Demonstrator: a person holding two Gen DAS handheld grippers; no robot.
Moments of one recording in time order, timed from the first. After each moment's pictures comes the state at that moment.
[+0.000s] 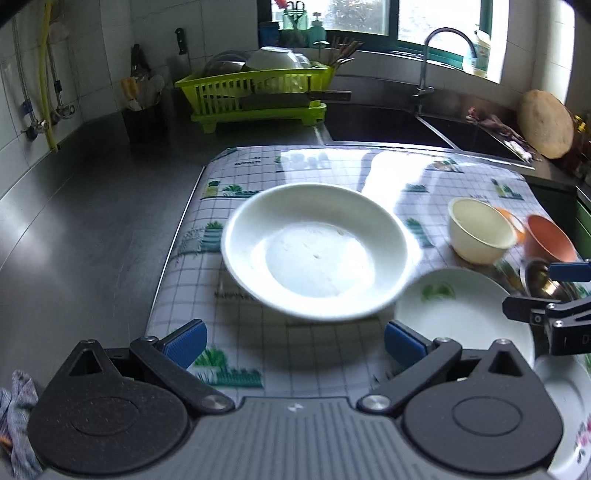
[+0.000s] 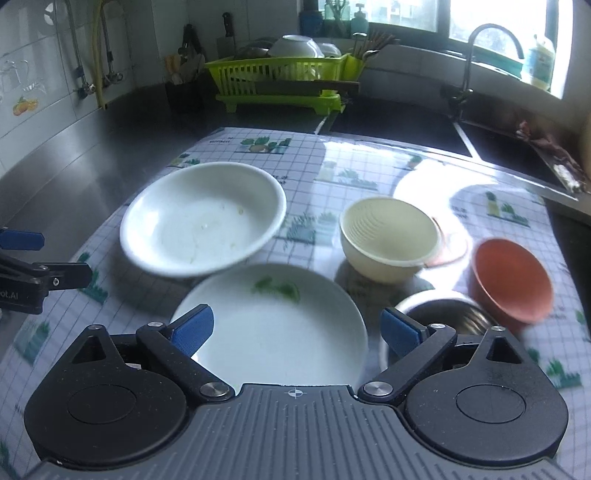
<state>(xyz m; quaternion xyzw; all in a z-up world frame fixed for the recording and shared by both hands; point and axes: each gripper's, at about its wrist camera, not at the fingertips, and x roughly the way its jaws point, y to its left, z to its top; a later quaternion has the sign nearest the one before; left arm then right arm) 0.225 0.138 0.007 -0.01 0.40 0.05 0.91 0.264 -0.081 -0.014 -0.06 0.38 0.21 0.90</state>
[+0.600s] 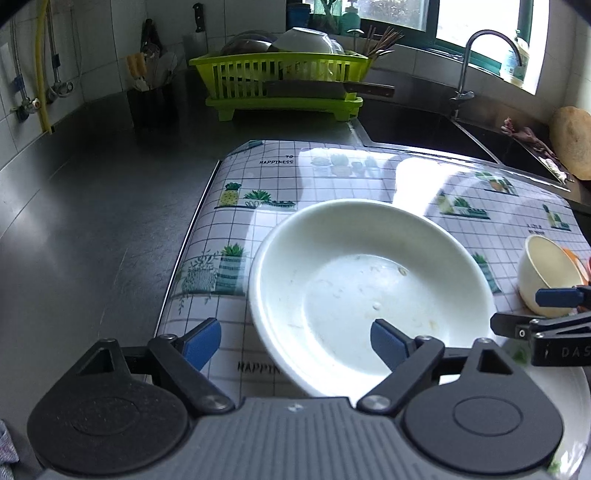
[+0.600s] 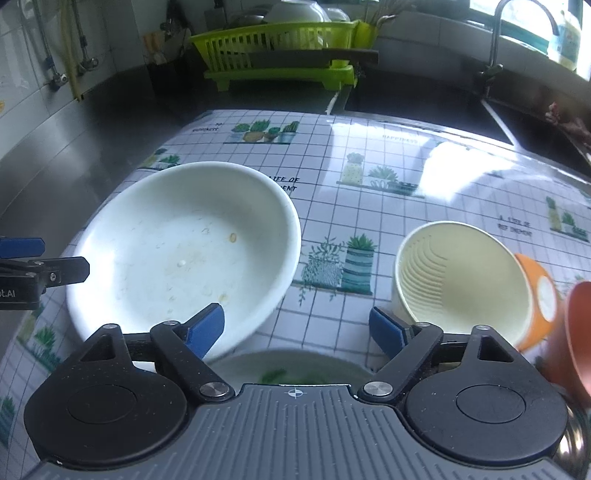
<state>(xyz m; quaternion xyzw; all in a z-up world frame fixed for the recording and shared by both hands) 0.317 0.193 -0.031 -0.04 0.41 0.07 0.91 0.356 -0.028 -0.055 -0.05 0.42 0.20 0.88</state>
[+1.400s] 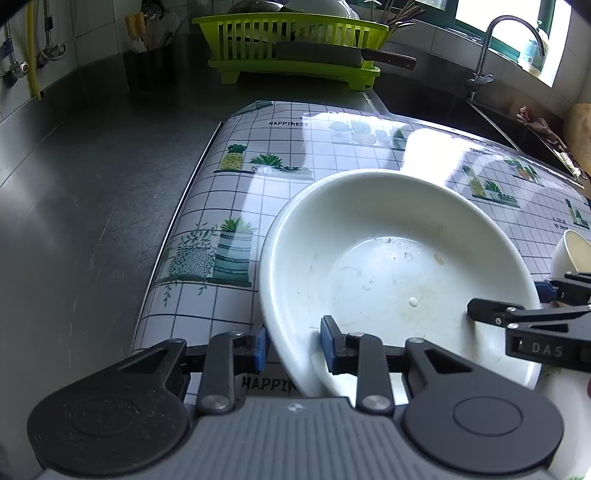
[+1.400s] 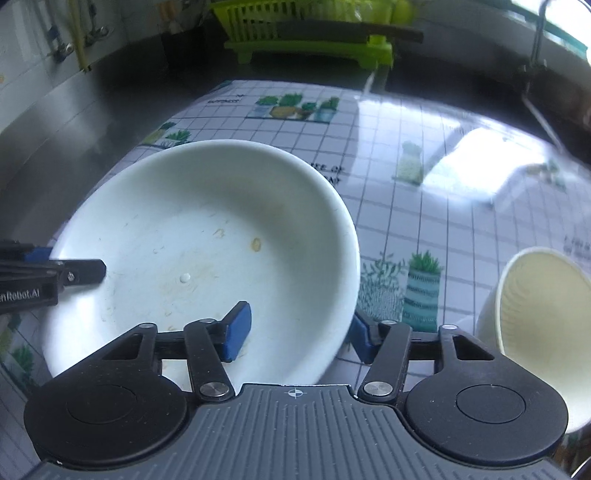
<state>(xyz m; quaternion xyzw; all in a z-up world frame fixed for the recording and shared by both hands) 0.346 0.216 -0.072 -0.06 0.45 0.07 0.89 0.386 0.021 -0.085 -0.09 0.43 0.22 0.87</state>
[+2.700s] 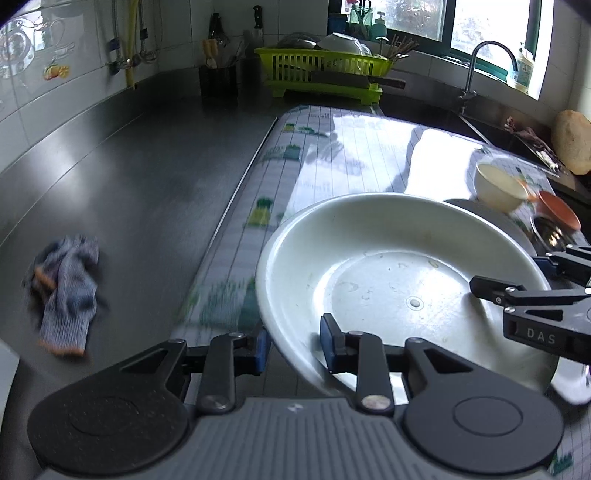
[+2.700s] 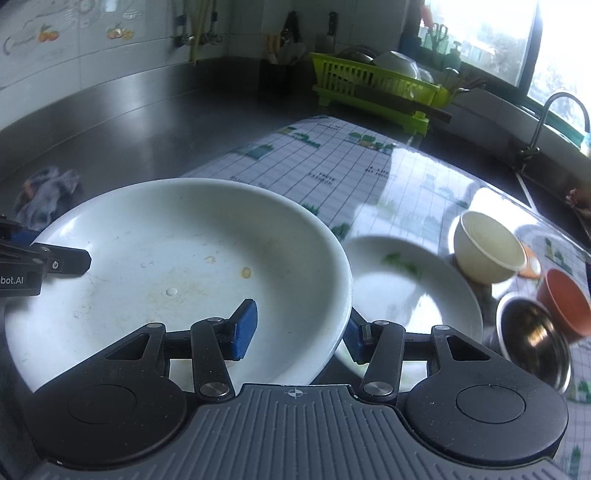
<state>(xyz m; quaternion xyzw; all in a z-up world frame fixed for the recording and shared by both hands) 0.056 0.160 -0.014 -0.07 0.41 0.12 0.90 0.130 -0.015 -0.038 -0.16 0.33 0.28 0.89</state>
